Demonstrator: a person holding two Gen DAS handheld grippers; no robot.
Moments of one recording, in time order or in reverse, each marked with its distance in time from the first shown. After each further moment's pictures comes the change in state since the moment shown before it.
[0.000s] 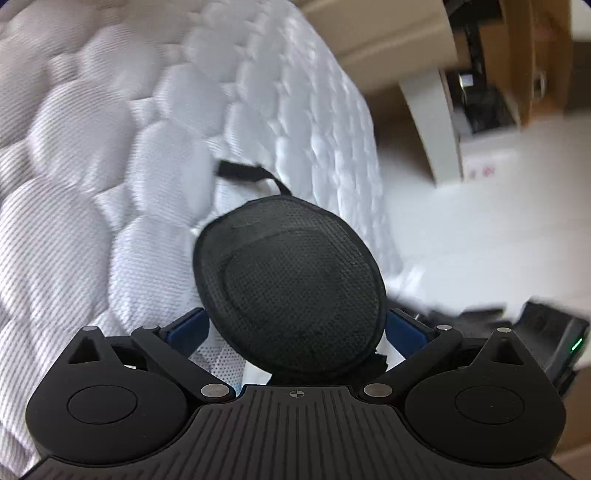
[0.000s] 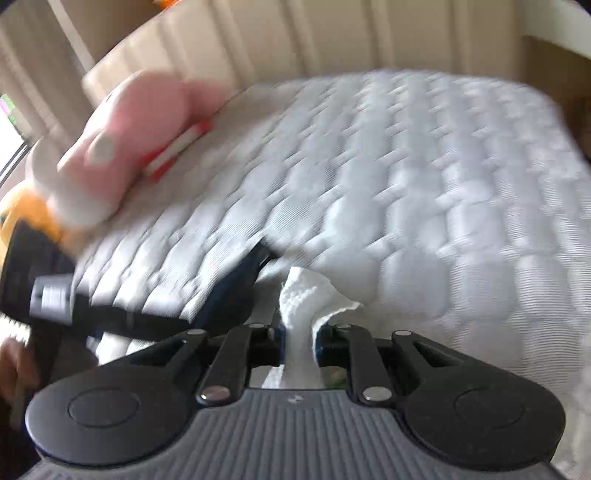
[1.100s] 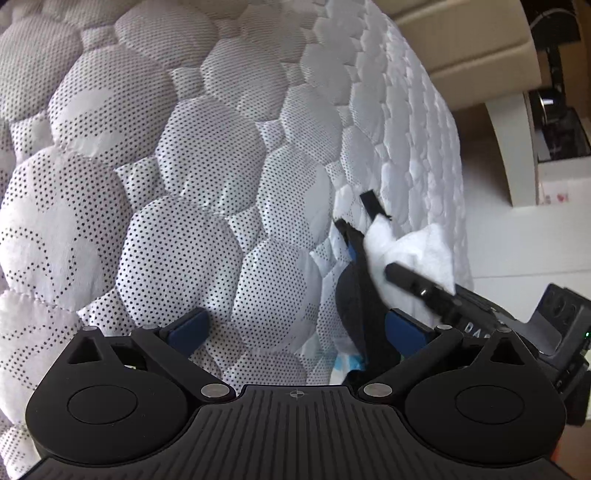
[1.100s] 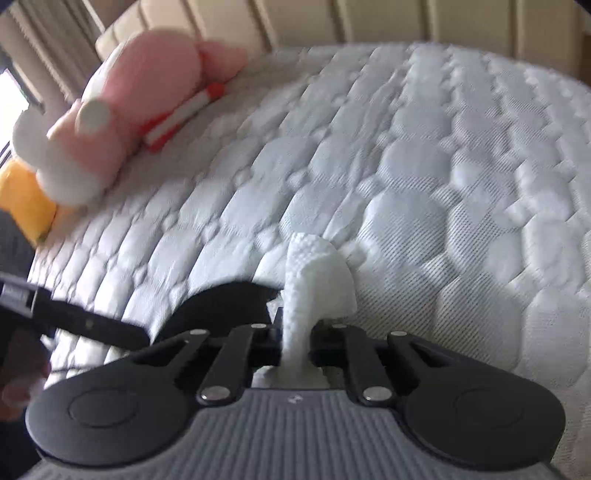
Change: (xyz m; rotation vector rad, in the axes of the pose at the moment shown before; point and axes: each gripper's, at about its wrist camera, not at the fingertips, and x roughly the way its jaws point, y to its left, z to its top) left arm -0.036 0.050 0.019 -0.194 0.009 0.206; right arm 0.095 0.018 0.023 -0.100 0.085 0.062
